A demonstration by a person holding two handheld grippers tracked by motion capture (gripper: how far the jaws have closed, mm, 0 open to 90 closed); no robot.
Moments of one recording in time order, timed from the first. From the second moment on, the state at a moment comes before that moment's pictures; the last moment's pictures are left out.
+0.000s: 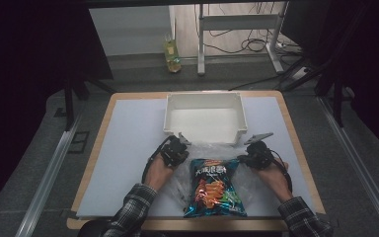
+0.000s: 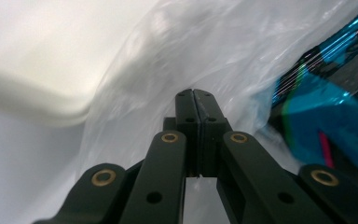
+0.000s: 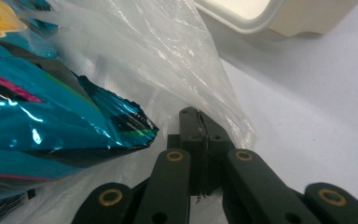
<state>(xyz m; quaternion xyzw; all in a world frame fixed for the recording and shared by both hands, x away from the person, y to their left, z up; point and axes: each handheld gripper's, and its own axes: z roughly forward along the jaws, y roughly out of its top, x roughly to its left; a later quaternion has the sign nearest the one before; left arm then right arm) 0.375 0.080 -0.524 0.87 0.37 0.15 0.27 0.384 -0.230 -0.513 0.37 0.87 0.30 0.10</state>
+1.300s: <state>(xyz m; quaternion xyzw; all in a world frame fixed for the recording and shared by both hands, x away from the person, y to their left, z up) 0.333 0.150 -0.531 0.85 0.41 0.15 0.28 0.341 -0.295 -0.510 0.40 0.86 0.30 0.11</state>
